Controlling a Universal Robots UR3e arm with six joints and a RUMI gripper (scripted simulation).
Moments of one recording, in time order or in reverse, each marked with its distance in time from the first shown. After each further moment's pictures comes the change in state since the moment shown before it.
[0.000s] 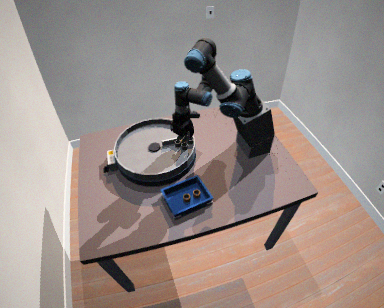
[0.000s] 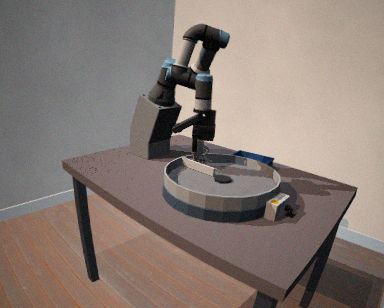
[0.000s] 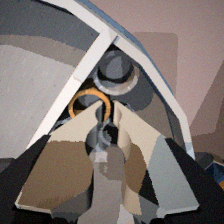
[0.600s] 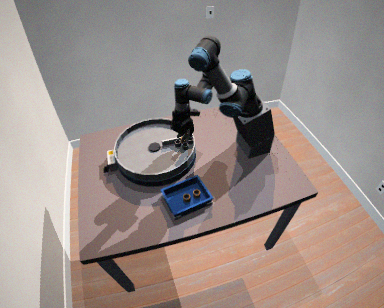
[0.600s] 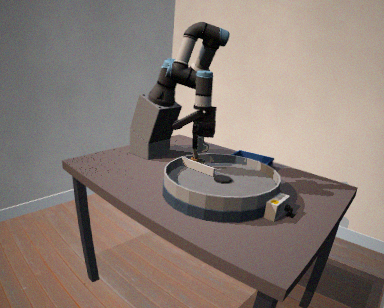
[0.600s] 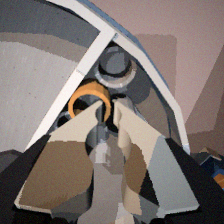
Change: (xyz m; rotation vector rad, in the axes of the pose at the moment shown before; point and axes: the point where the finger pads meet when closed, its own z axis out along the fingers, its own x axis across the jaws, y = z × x) arm 0.000 0.000 -0.013 0.000 -0.002 0.000
